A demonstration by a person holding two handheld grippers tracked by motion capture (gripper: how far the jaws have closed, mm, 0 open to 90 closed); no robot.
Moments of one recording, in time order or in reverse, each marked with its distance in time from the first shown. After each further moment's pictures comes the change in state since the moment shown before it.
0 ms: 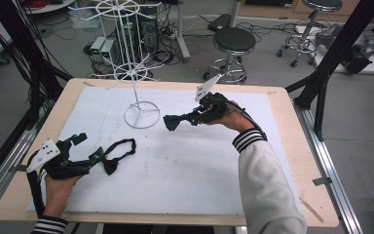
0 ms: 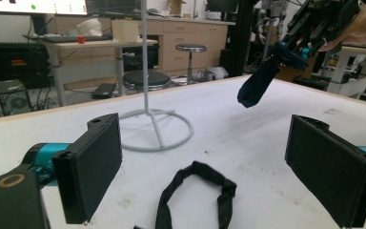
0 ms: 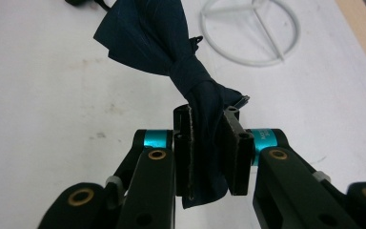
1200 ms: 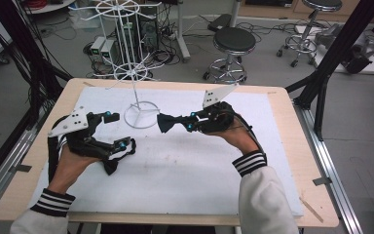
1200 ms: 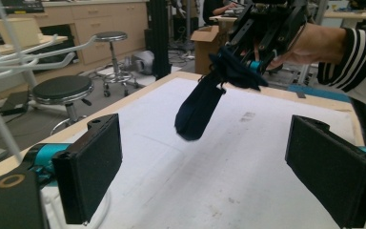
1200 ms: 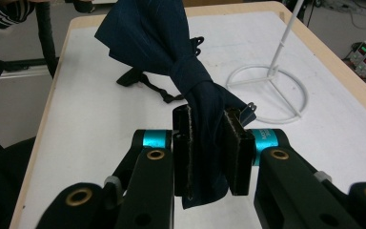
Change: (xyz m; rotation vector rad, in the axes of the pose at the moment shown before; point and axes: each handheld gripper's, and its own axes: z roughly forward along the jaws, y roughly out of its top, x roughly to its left) left arm -0.048 0.095 0.070 0.115 -0.337 0.109; right arm 0.063 0.007 -0.029 -0.252 -0.039 0.075
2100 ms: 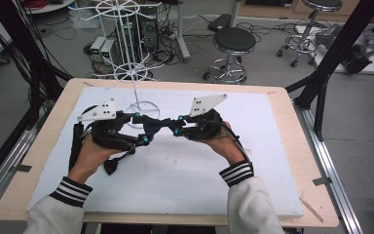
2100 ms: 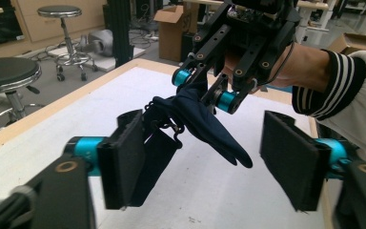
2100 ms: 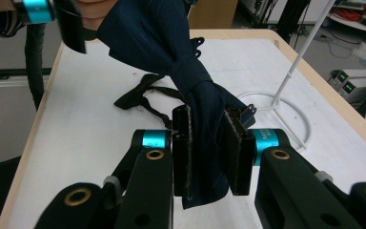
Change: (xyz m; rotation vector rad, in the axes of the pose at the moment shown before) left arm -0.008 0.021 0.048 0.085 -0.150 -0.058; right arm 0.028 0.008 0.024 -0.072 -0.057 -0.056
